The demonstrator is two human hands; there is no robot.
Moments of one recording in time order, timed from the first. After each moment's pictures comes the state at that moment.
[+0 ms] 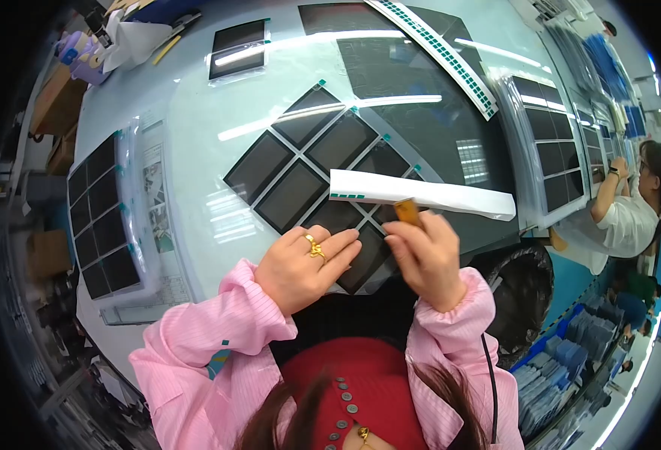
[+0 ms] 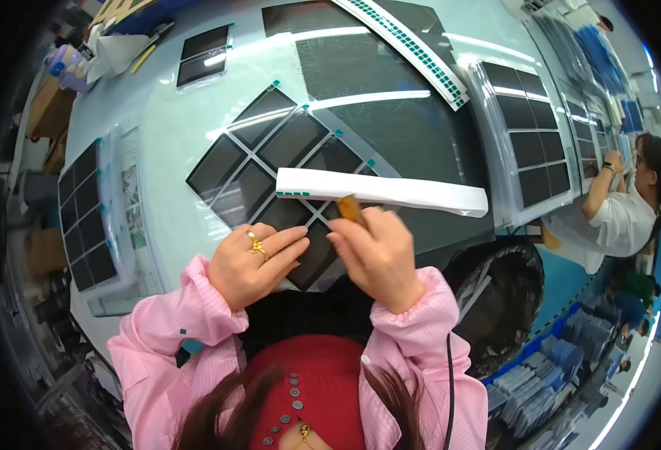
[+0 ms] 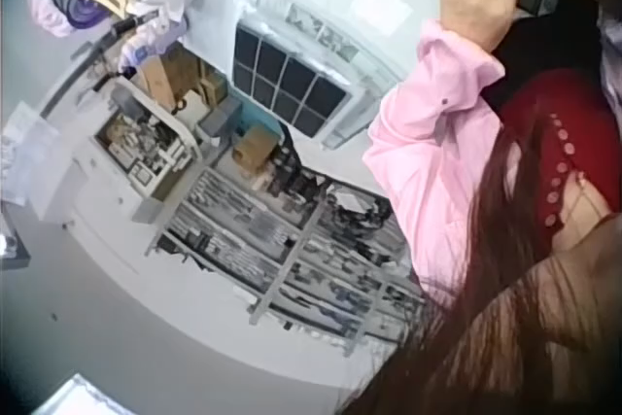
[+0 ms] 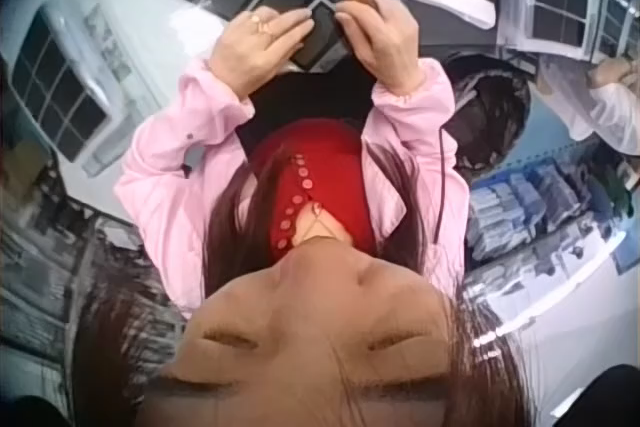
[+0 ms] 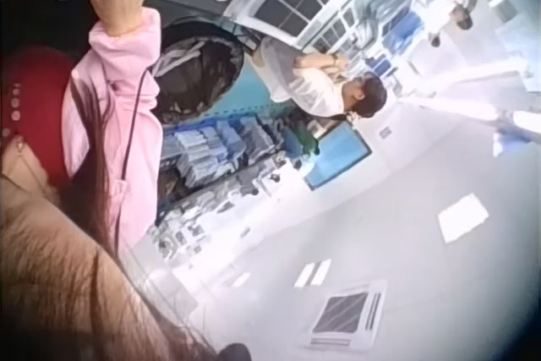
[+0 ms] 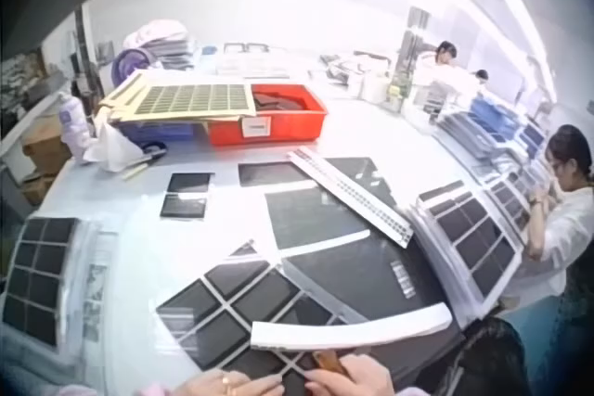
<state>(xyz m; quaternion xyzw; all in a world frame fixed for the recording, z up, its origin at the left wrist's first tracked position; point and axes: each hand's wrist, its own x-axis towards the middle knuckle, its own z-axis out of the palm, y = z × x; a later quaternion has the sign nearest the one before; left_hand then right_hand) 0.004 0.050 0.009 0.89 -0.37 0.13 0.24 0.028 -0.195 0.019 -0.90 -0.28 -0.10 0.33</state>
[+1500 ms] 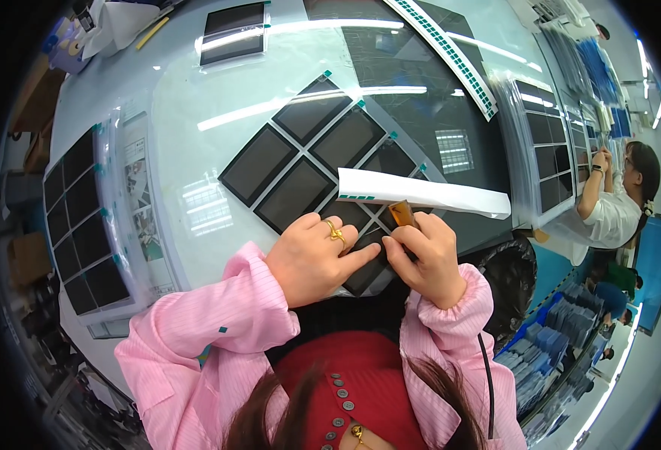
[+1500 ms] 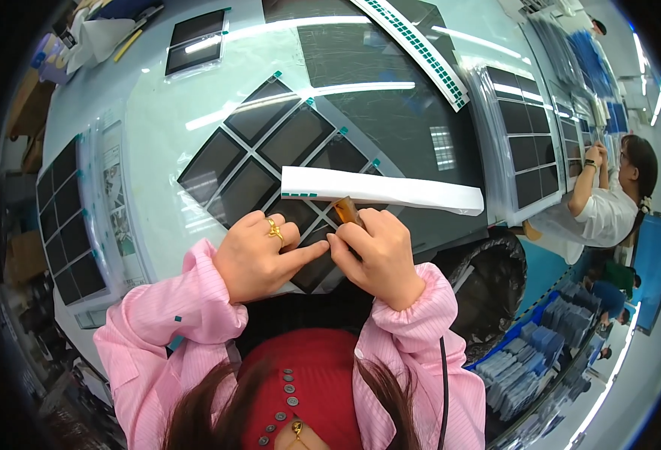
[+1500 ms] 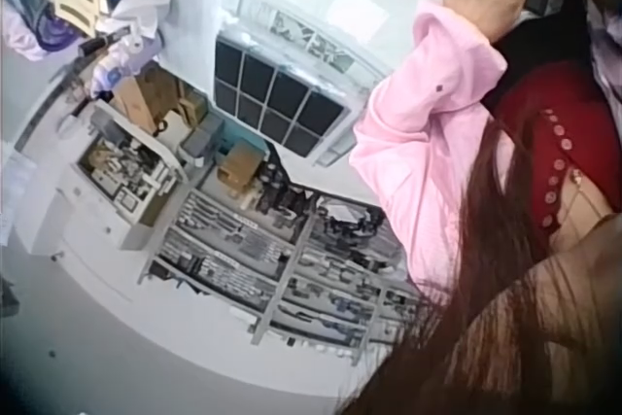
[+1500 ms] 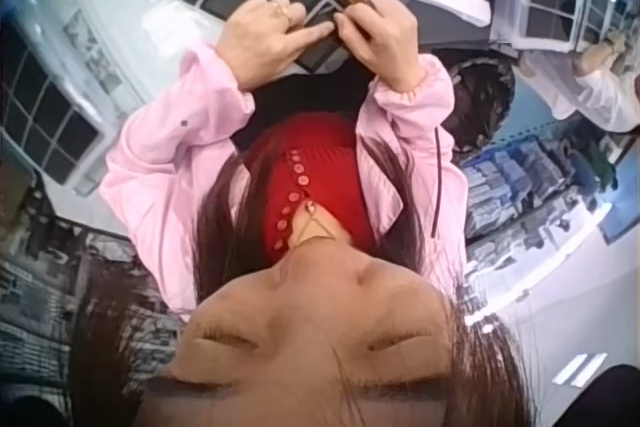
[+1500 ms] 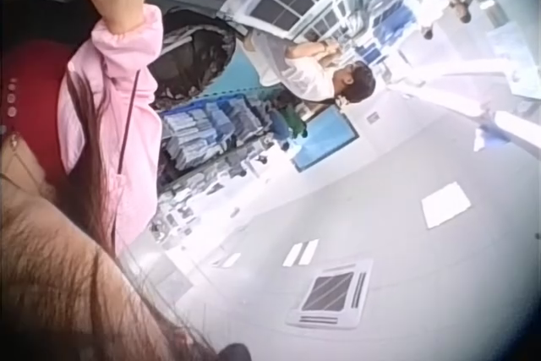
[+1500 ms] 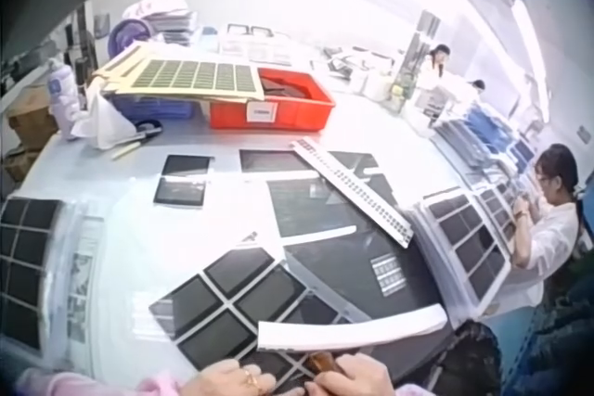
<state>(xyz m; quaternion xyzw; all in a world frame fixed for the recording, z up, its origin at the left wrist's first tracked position) 0.023 0.053 -0.007 0.87 -0.38 0.10 0.30 0.034 -0.181 0.018 -0.91 -0.28 -0.05 0.30</state>
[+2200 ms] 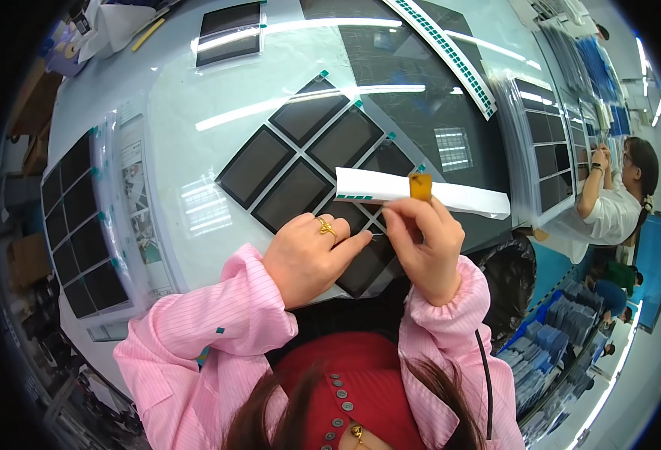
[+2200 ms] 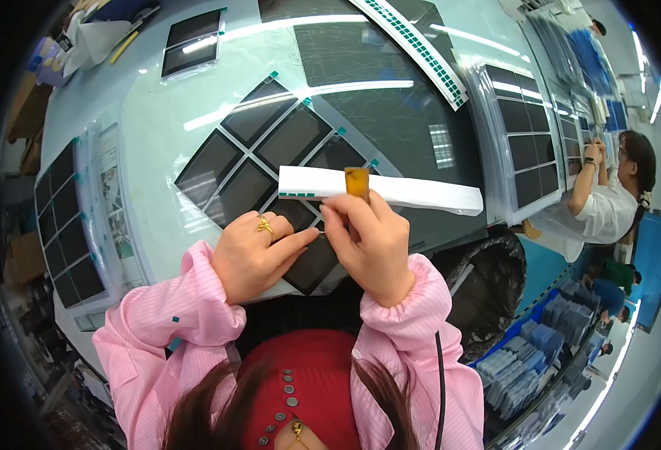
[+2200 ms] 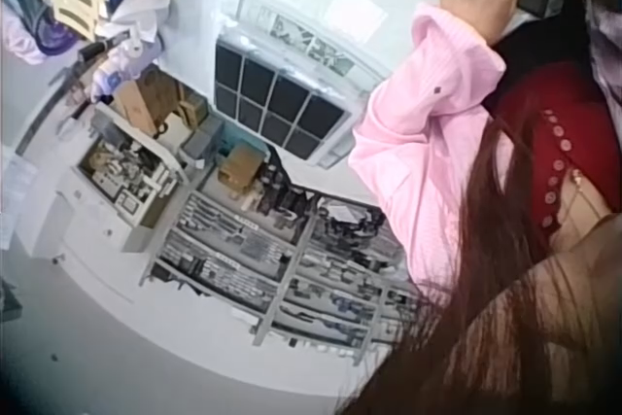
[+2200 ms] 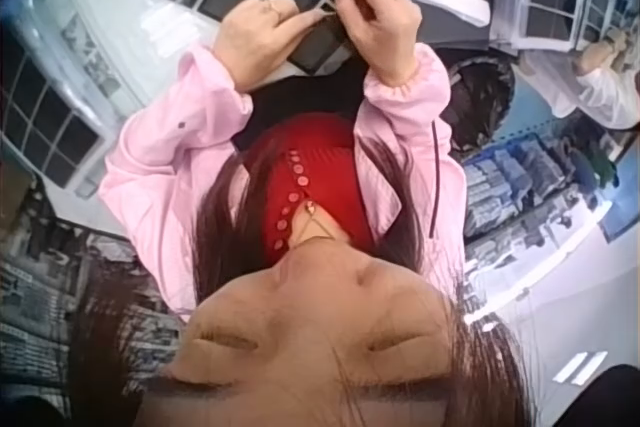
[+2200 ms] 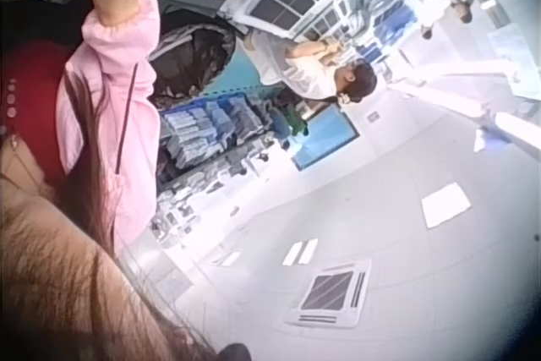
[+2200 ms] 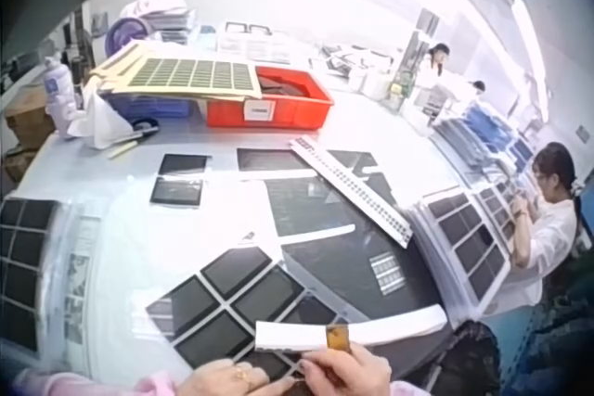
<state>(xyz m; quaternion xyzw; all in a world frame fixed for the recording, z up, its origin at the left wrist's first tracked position) 0.024 0.051 -0.009 0.87 -0.34 0.10 0.35 0.044 -0.156 0.027 -0.89 -0.19 -0.07 0.40</state>
